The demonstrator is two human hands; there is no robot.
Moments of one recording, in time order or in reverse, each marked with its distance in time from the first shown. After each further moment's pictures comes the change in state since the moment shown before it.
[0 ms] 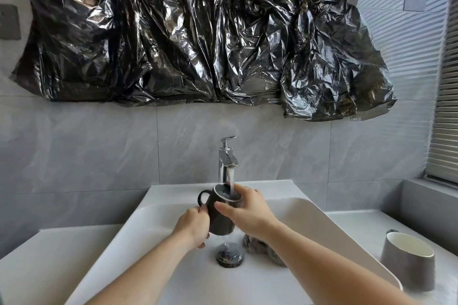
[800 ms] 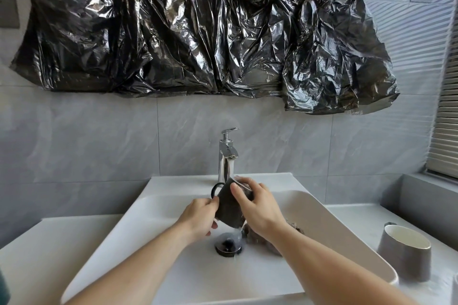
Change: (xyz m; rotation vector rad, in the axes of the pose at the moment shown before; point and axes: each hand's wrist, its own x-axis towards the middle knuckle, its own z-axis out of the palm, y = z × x) left_hand -0.015 0.008 0.002 -0.051 -0.118 0.105; right_hand -0.018 0.016 -0.007 0.046 0.141 0.058
